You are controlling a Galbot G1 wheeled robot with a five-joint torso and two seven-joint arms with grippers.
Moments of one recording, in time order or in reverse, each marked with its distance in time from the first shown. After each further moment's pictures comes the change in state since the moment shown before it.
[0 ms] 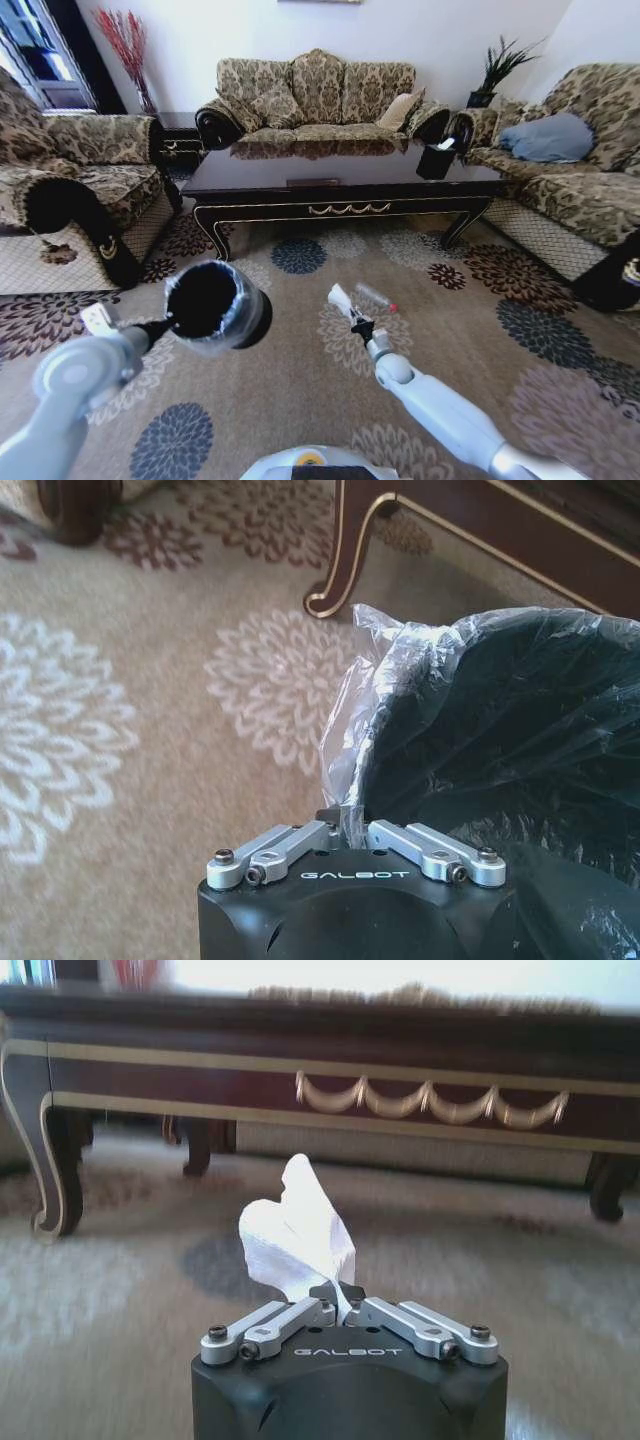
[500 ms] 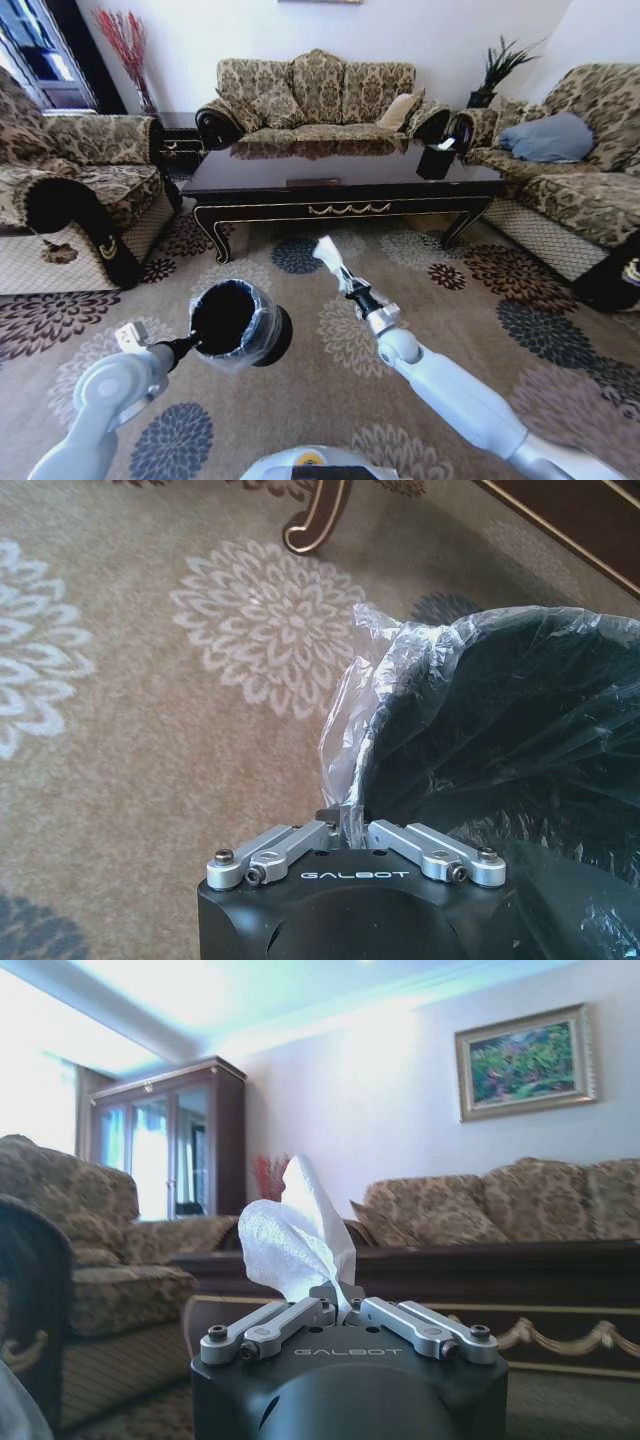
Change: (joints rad) left arm -0.006 -0.071 0.096 0.024 0.010 0.000 0.007; right arm 0.099 -0.051 -0.057 0.304 0.065 0.136 -0.107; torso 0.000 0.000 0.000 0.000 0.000
